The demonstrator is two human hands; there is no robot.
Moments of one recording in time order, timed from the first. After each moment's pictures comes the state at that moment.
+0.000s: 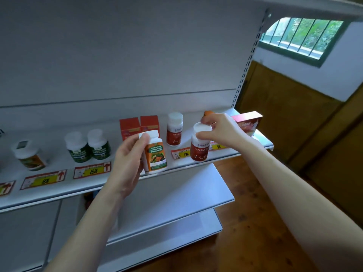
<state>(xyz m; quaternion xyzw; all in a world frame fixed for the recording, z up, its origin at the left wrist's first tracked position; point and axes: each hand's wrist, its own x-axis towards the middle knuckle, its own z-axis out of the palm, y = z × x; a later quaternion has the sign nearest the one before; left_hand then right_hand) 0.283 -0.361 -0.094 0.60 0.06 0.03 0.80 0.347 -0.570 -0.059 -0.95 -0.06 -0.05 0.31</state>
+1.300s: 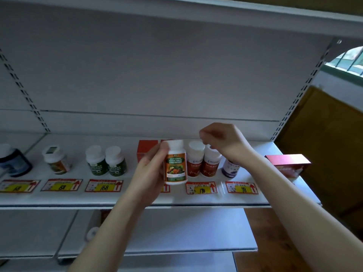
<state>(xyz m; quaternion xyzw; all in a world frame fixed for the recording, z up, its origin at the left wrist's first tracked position) 0.339 -0.388 -0.082 0.51 0.08 0.06 0.85 0.433 -0.547 -0.041 -0.88 -0.22 -0.01 0.42</state>
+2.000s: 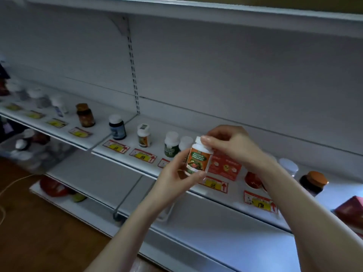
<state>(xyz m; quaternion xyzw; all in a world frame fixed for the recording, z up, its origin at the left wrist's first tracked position) 0.253 -0.324 -0.104 0.74 0.10 0.22 0.62 0.381 -0.429 -0.031 -0.78 -0.39 0.12 0.47</state>
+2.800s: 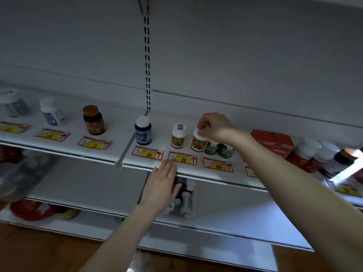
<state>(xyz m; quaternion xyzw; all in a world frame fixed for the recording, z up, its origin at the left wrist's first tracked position) 0.215 -0.105 -0.220 0.98 0.02 0.15 0.12 0.363 -0.227 -0.068 -0.93 -0.30 0.07 0.22</state>
